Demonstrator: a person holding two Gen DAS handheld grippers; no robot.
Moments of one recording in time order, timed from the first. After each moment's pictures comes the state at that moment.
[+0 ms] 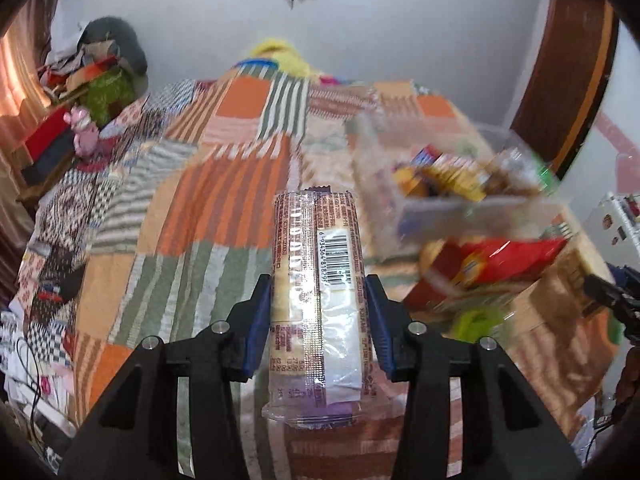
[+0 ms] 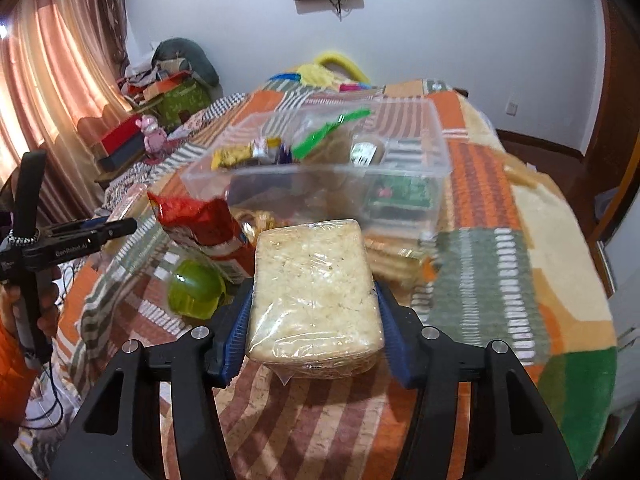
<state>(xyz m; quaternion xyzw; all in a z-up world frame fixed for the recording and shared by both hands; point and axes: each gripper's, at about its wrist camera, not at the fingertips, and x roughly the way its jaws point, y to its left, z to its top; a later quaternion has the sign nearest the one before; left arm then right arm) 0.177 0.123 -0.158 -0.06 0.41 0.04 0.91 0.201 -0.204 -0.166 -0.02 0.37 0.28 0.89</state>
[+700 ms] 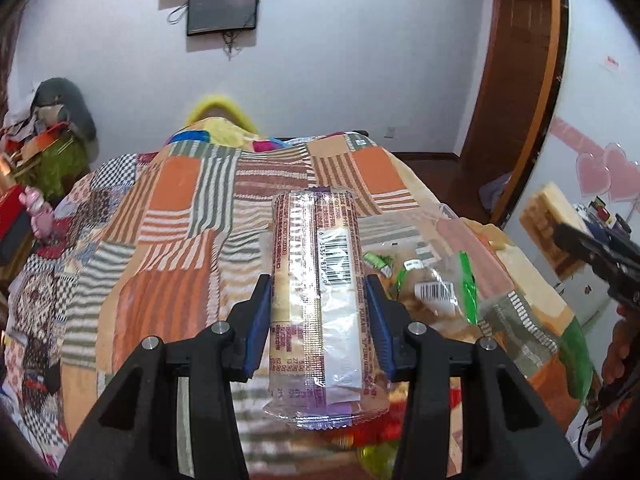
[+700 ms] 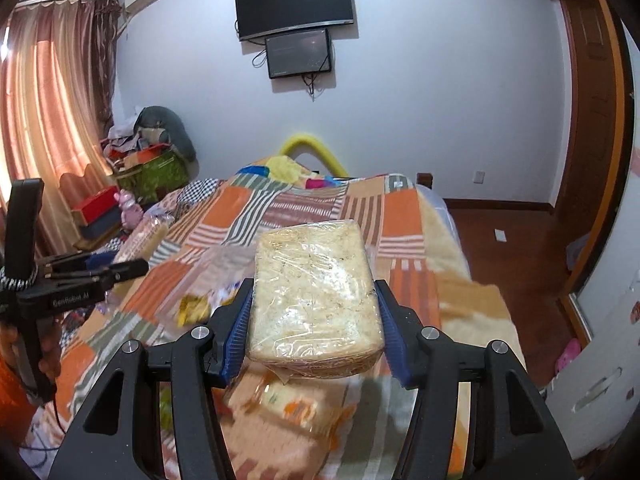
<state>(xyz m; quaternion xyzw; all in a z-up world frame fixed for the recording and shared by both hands) 0.265 0.060 -0.092 -0.02 0.34 -0.05 0.94 0.250 -0.213 -0.097 -0.01 0.25 0.22 0.94</state>
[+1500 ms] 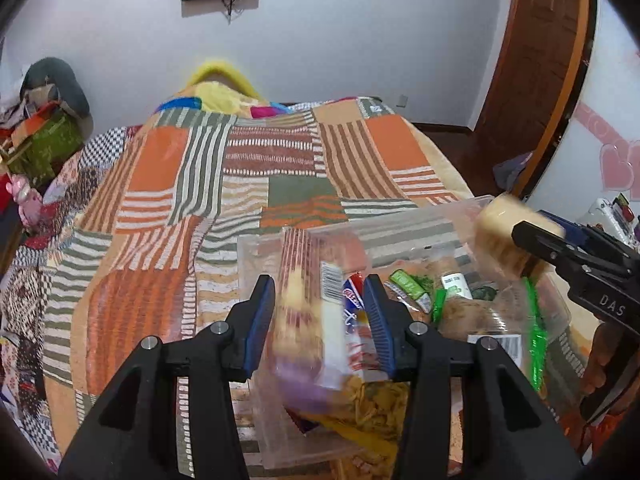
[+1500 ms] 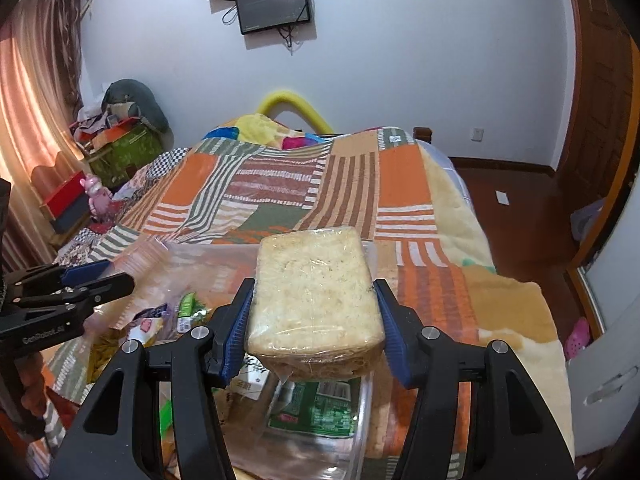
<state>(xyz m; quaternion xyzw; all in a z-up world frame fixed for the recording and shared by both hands) 0.346 0.053 -0.134 -0.02 0.40 -0.03 0.92 0.323 -0.200 -0.133 0.00 0.33 0.22 0.92</state>
